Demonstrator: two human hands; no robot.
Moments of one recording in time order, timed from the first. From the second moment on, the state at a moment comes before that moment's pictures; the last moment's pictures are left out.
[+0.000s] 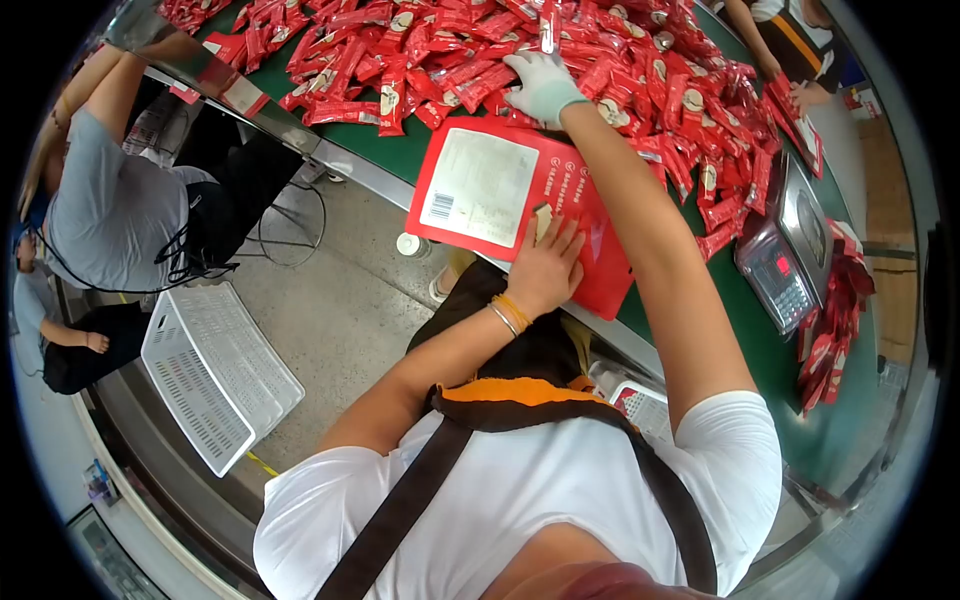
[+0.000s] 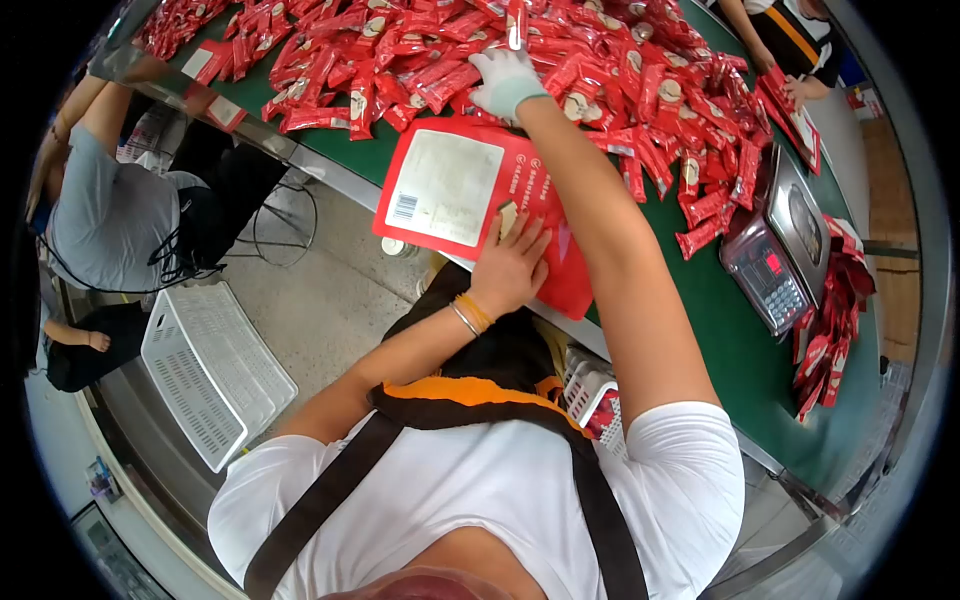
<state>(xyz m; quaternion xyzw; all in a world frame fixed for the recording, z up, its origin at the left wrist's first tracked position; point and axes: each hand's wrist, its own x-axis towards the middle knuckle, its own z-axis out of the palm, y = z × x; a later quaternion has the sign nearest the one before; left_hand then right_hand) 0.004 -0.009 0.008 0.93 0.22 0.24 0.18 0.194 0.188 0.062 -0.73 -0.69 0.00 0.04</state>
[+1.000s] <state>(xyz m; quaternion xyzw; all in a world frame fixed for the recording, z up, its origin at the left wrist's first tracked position) 0.012 -0.002 -0.007 0.92 0.20 0.31 0.13 0.203 0.037 0.138 -0.62 -0.53 0.09 0.57</state>
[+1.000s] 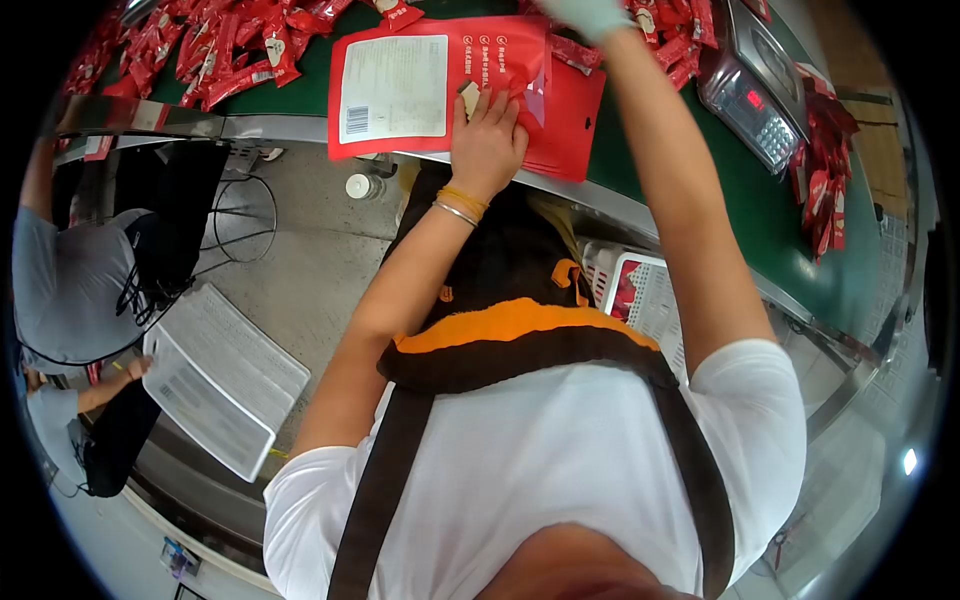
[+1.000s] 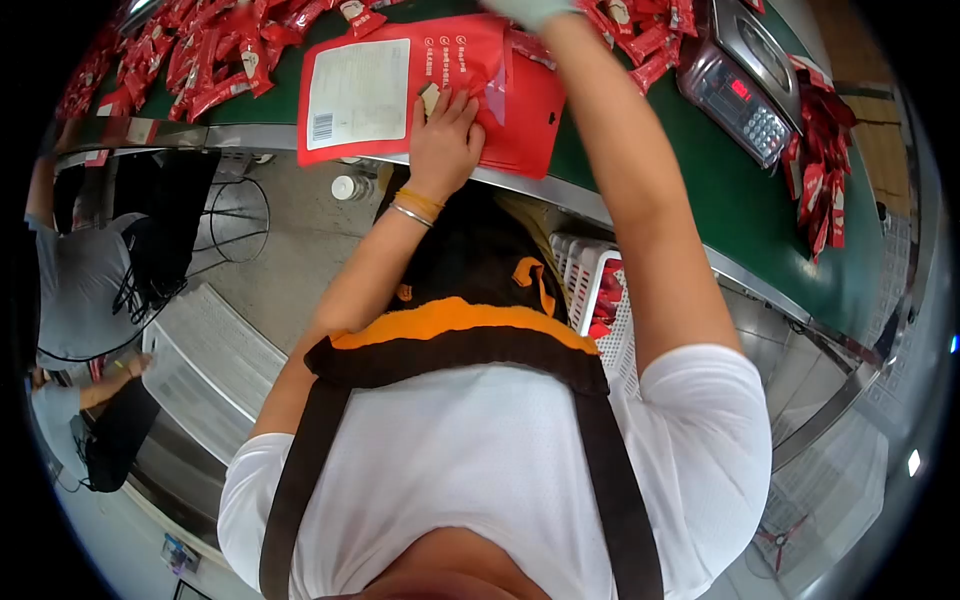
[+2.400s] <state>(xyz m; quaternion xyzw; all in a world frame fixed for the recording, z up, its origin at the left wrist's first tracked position) 0.032 0.074 0.001 0.95 0.14 0.27 0.00 0.148 -0.111 0.058 -0.72 -0.58 0.06 0.38</state>
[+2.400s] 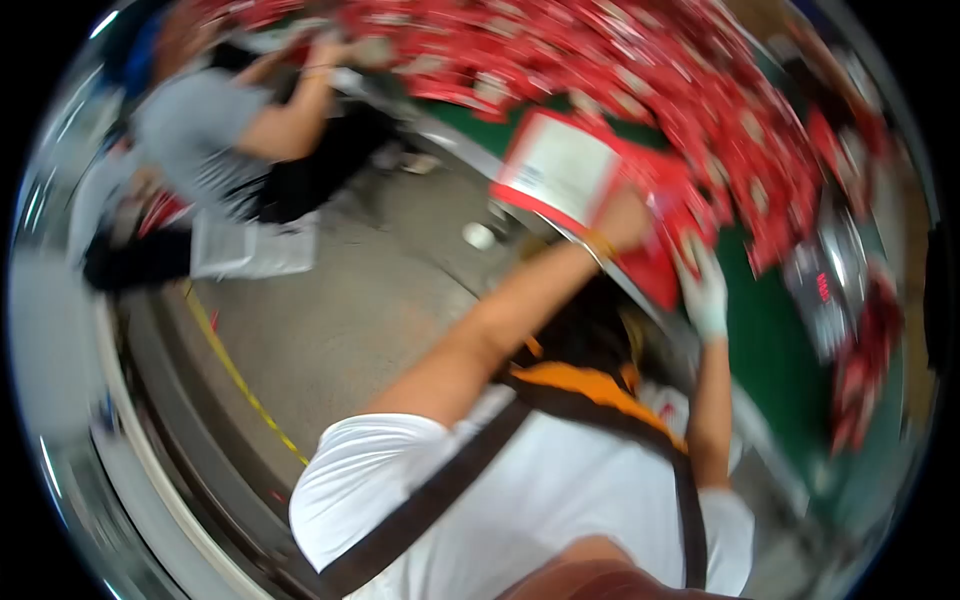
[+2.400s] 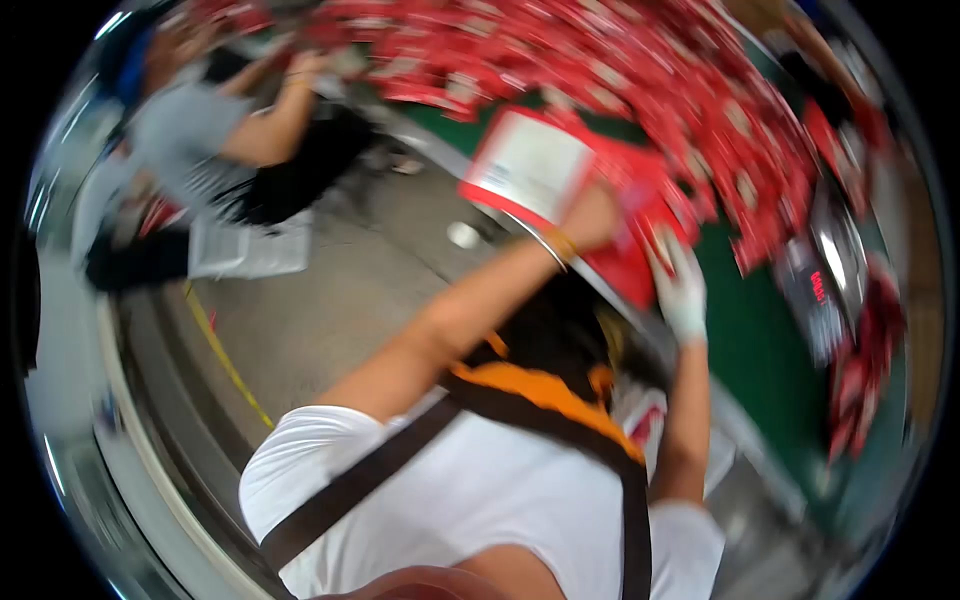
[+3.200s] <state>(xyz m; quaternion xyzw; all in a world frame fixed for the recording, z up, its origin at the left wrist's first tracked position) 0.036 0.044 -0.009 0.82 0.19 0.38 0.39 0.136 -0.124 0.062 -0.74 -0.57 0.15 0.32</state>
